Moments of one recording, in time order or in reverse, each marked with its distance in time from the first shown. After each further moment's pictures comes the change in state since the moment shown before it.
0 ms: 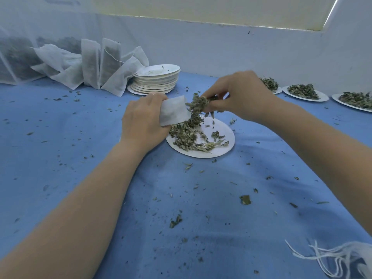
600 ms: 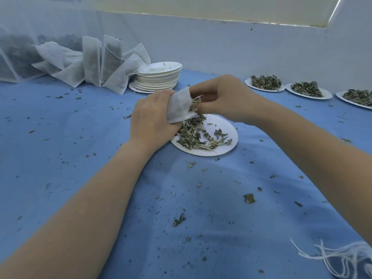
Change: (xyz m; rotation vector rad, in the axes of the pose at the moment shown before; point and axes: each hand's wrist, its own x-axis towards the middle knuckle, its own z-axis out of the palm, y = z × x) left_hand -0.001 0.014 0.002 -0.129 0.069 -0.020; right_hand -0.002 -0.018 0.017 0.446 -0.078 -0.016
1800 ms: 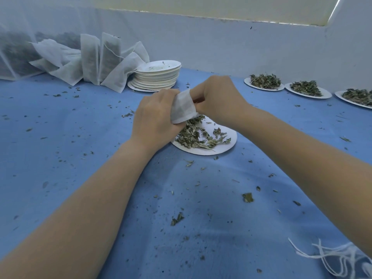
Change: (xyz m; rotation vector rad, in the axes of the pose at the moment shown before) left_hand -0.001 0.008 -0.001 -0.010 0.012 0.091; right_hand 0.016 0.005 0.018 -0.309 0.161 -0.052
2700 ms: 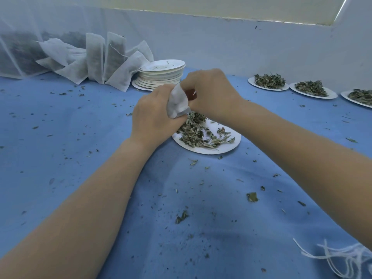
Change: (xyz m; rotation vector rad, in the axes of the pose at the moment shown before) left_hand 0.001 -0.002 -0.004 -0.149 0.028 -0.183; right_hand 0.013 -0.018 0.002 -0.155 0.015 -0.106
